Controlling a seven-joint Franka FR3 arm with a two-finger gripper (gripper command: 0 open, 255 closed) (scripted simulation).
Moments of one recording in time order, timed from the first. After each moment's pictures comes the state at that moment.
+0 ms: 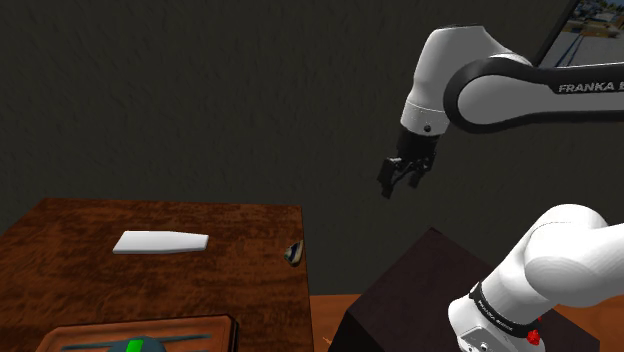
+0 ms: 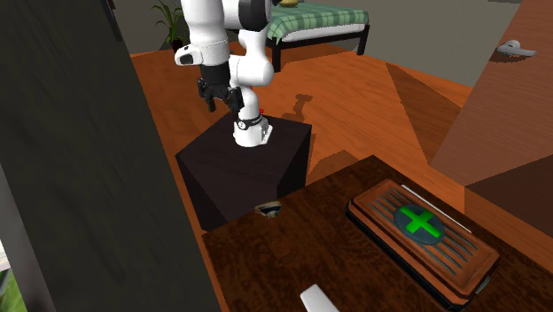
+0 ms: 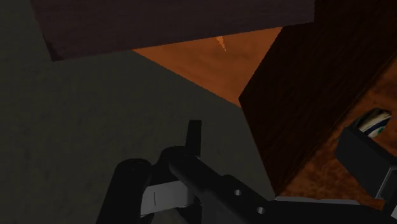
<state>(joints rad) 0.01 -0.73 0.25 -2.62 0.17 1.84 0.34</state>
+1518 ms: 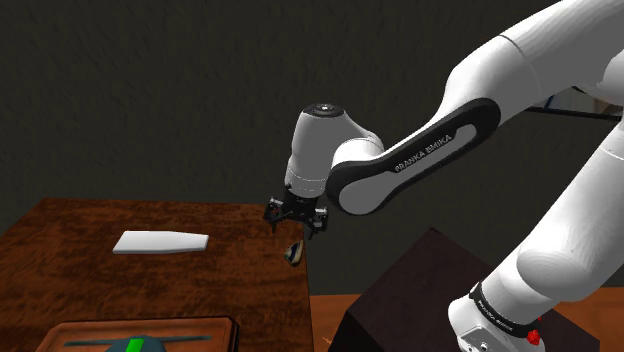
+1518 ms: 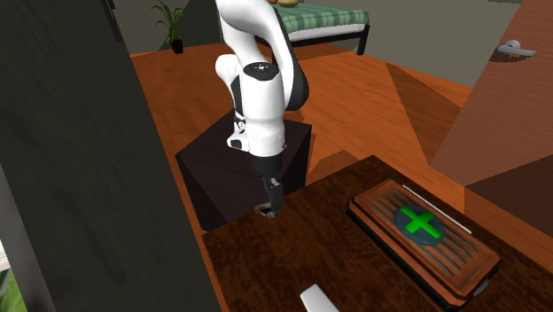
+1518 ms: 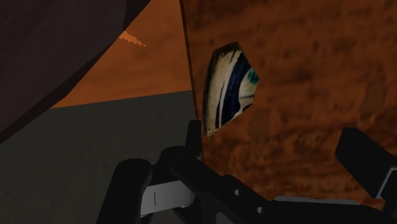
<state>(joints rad) -0.12 0.09 0.72 -2.33 -0.09 2.48 1.46</state>
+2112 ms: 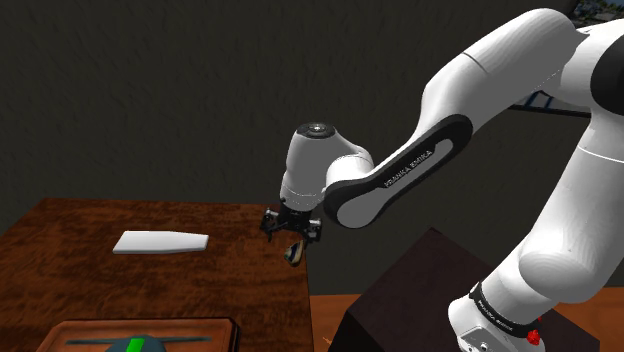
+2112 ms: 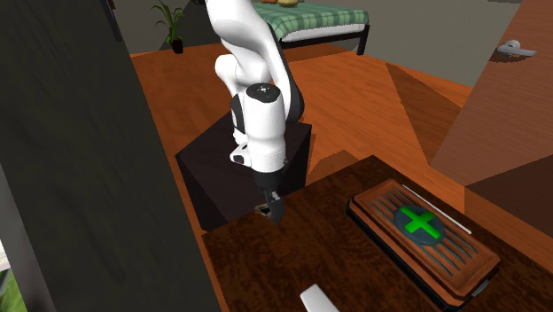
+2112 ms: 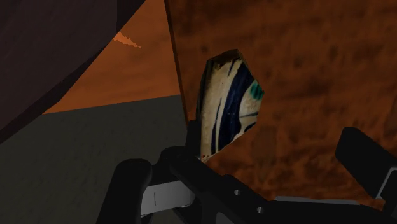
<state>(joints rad) -0.08 0.21 0.68 -2.32 -0.23 2.56 1.57</state>
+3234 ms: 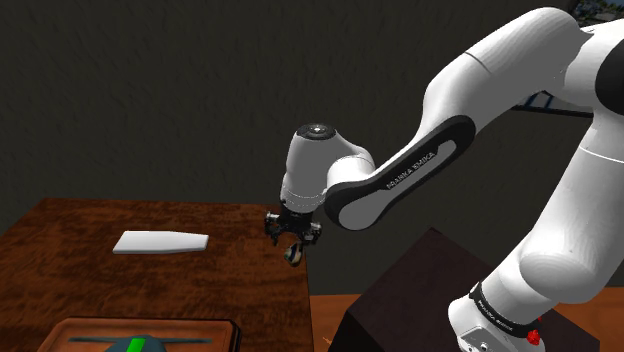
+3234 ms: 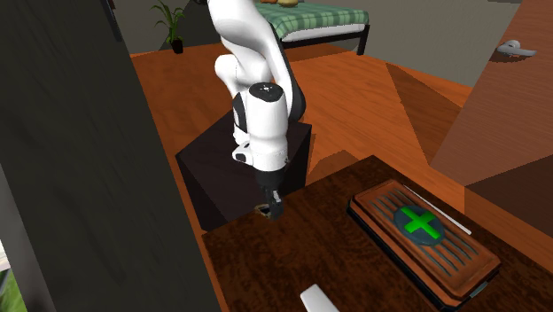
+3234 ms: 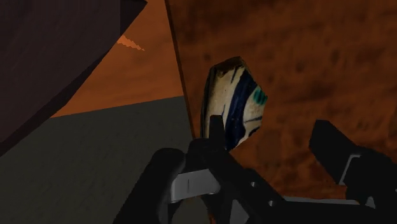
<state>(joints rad) -0.07 0.20 0.67 -2.33 -0.23 2.56 1.62</state>
